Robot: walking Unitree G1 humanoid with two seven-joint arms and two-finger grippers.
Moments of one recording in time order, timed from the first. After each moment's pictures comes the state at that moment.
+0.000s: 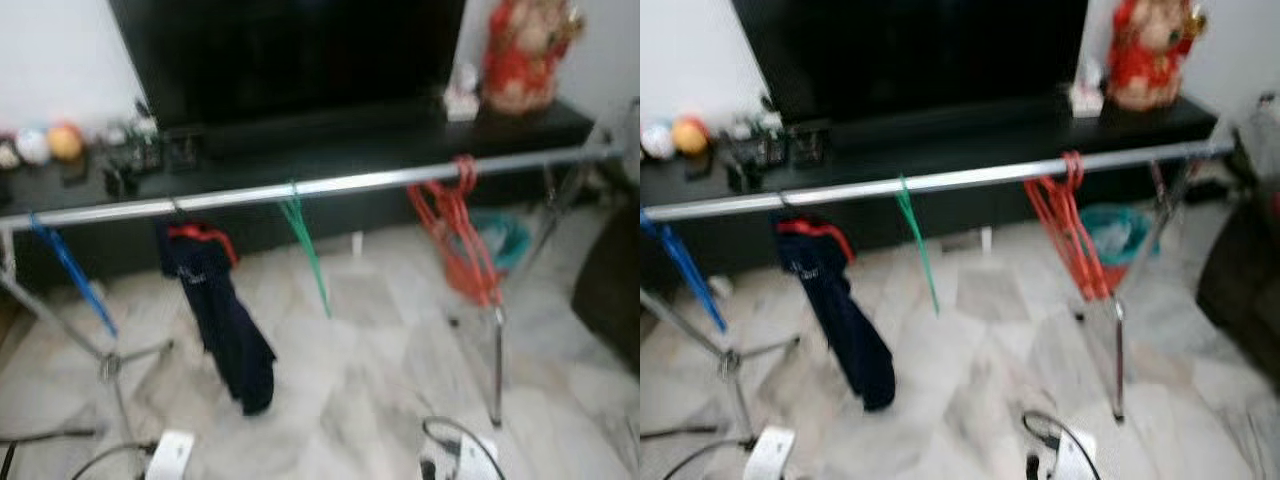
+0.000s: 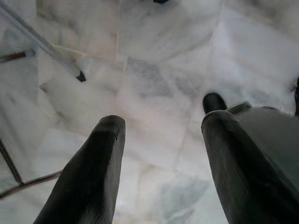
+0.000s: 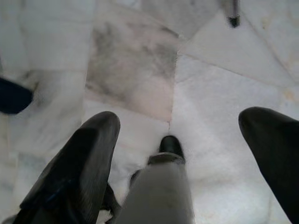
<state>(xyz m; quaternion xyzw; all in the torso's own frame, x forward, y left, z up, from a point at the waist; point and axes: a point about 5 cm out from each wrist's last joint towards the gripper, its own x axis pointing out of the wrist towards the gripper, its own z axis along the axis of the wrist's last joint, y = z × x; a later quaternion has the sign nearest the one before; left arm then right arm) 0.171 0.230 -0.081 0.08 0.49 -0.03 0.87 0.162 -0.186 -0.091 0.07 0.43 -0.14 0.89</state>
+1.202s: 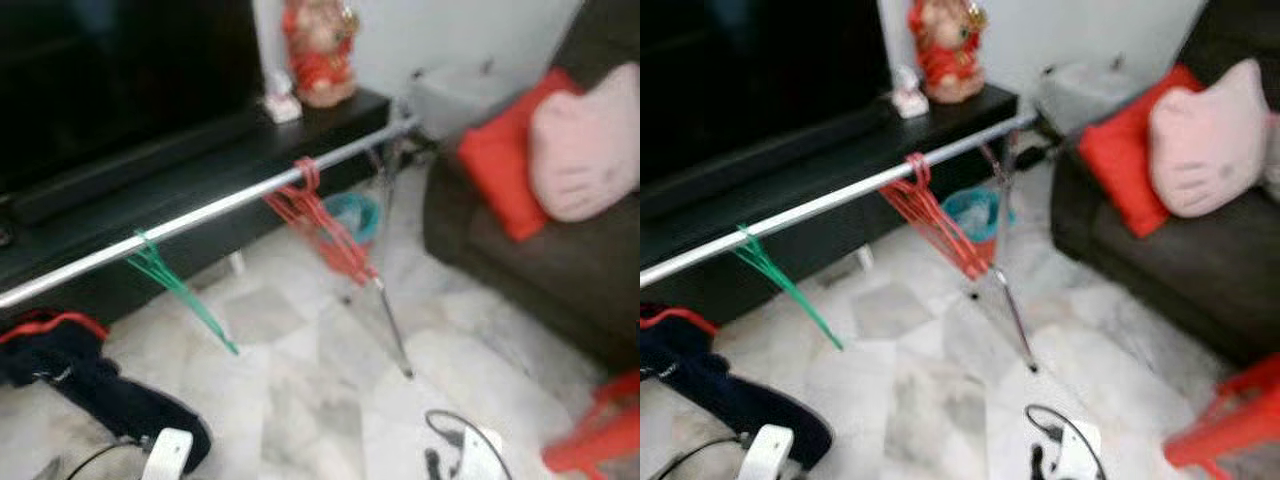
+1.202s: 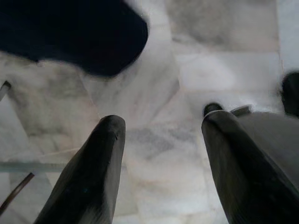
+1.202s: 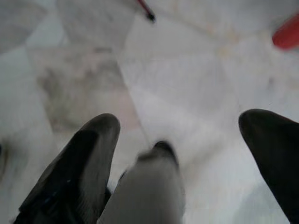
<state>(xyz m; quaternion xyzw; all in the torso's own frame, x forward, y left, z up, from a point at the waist) 0.166 0.237 -0.082 0.09 0.50 -0.03 0.86 0.156 -0.177 -0.095 0.08 0.44 -0.13 0.88</state>
